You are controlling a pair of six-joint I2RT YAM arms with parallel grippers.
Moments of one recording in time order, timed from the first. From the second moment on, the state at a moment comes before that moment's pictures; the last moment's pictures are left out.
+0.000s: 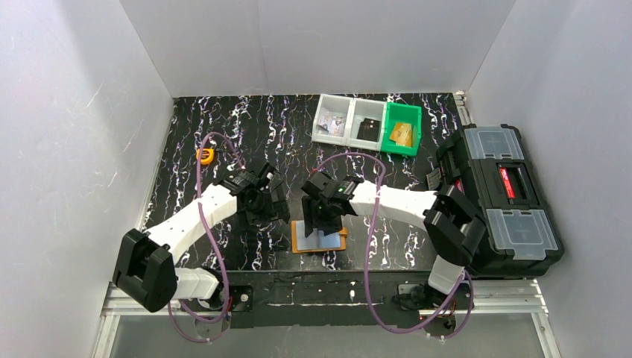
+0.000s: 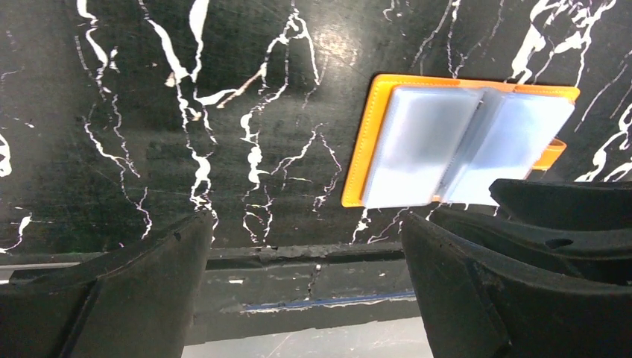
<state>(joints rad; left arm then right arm) -0.55 1.30 0.94 -0.93 0.02 -0.76 1.02 1.71 1.18 -0.64 -0.06 0.86</state>
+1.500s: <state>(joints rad) -0.51 1.37 0.81 -0.74 0.26 -0.80 0.94 1.88 1.17 -0.50 -0.30 0.85</state>
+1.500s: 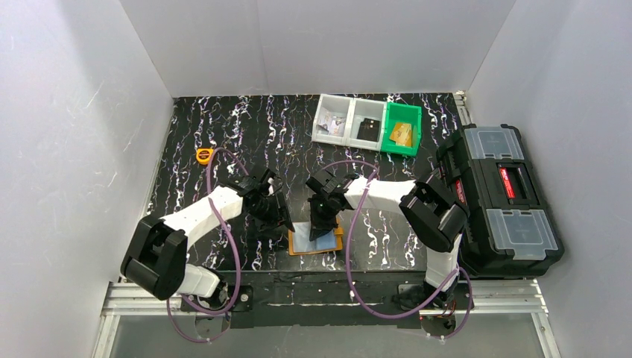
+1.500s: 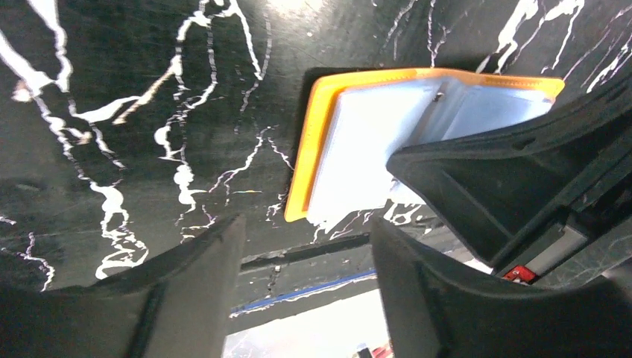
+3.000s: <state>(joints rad) -0.65 1.57 0.81 -0.59 0.35 -0.85 0.90 1.85 1.07 -0.33 -0.44 0.89</state>
